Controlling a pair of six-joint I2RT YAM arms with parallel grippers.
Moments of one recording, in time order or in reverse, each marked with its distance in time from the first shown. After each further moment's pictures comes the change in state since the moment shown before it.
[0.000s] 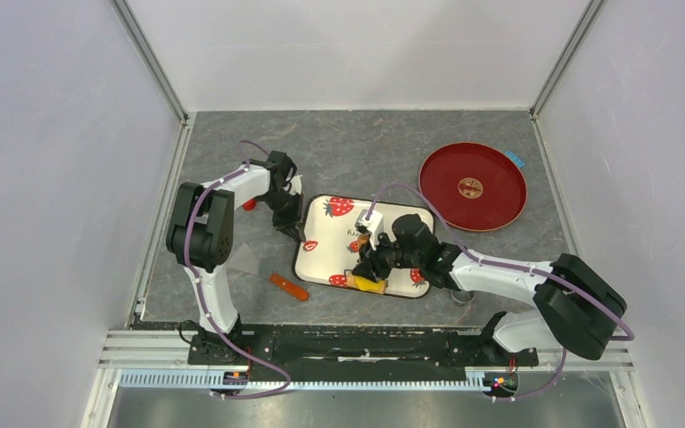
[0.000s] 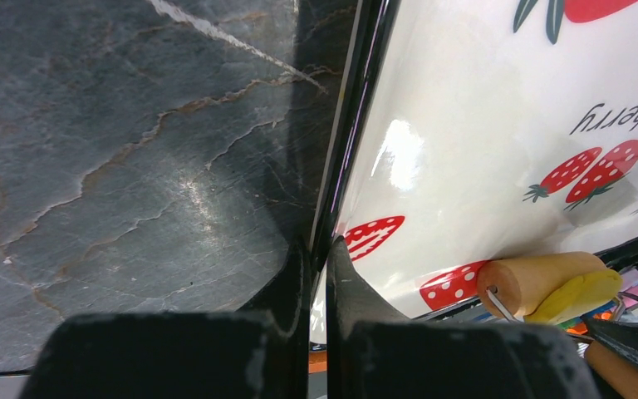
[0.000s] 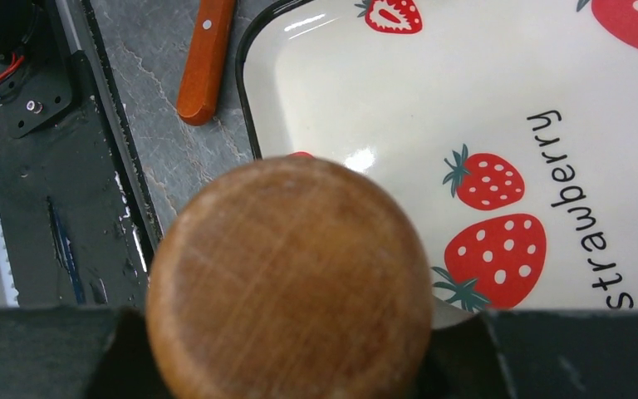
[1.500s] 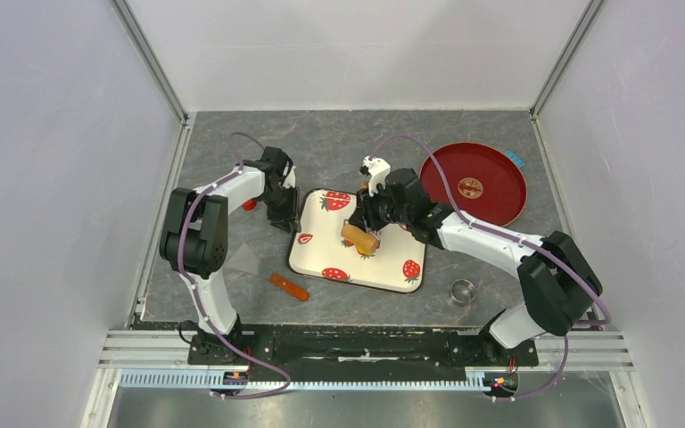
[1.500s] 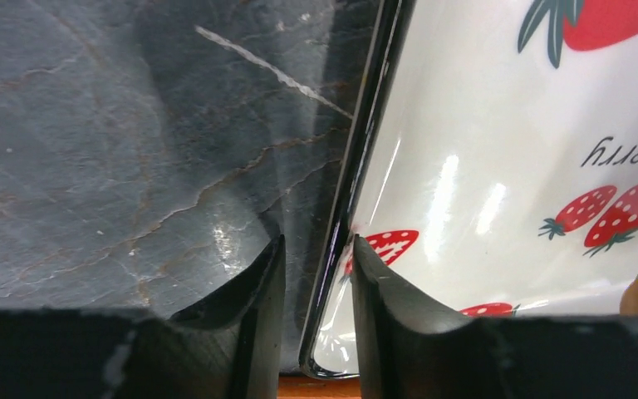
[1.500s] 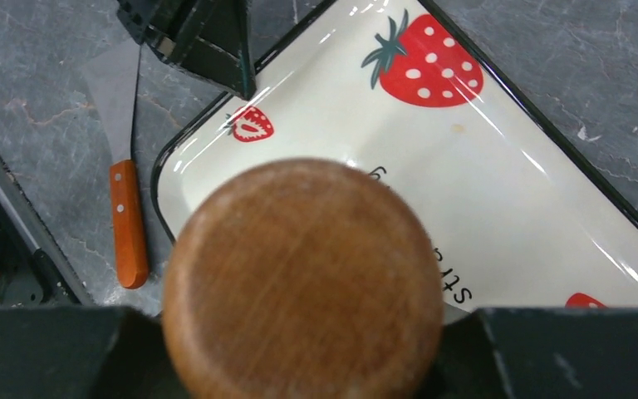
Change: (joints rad) left arm 0.009 -0.062 -0.033 0.097 -0.119 -0.002; right arm -0.151 0.147 0.407 -0.225 0.158 0.177
